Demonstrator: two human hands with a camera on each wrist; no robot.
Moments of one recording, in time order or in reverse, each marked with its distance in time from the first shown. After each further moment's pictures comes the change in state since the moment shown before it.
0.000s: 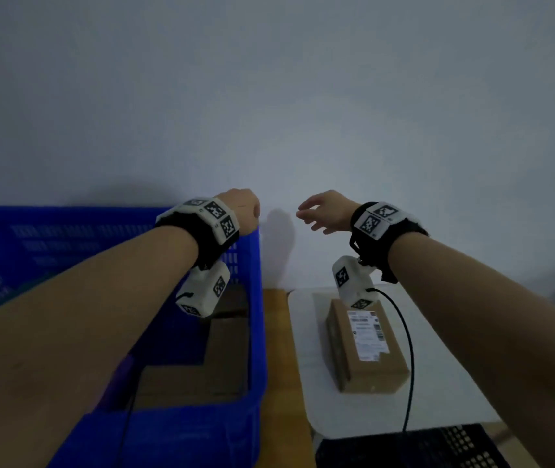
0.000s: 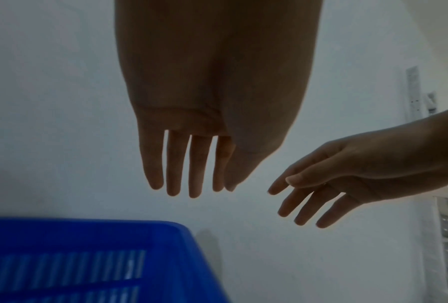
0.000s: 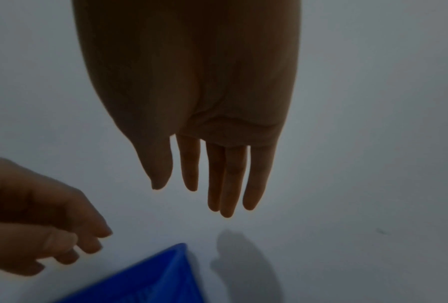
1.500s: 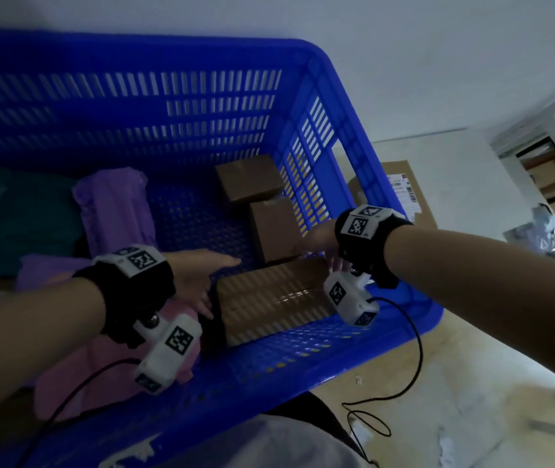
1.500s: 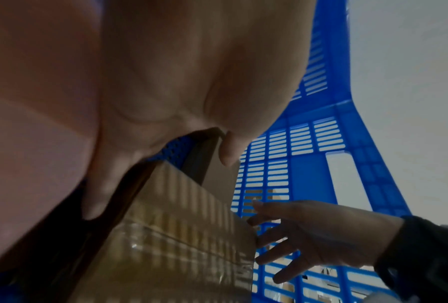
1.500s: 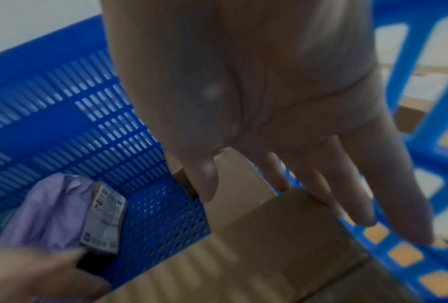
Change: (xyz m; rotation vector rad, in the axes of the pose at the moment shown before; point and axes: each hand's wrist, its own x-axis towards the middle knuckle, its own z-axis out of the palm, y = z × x) left_hand -0.085 -0.236 0.185 -1.058 -1.264 -0.714; right_hand -0.003 -0.059 0.252 -0.201 -0.629 0.899
